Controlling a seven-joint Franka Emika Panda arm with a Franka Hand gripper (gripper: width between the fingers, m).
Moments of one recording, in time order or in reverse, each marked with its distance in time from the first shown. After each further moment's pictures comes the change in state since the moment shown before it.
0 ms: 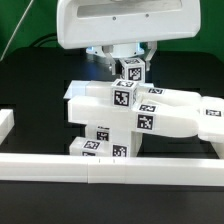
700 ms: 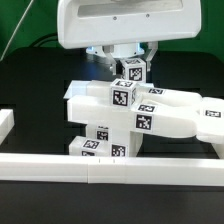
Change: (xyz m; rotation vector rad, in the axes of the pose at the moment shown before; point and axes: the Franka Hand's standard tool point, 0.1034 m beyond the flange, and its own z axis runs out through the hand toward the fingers) arm 0.002 -0.005 0.000 -0.008 0.019 -0.003
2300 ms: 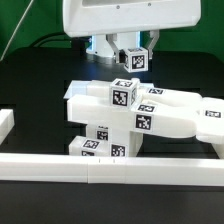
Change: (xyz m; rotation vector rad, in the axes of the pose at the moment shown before) arm -0.024 -0.006 -0.011 0.010 0.013 -0.005
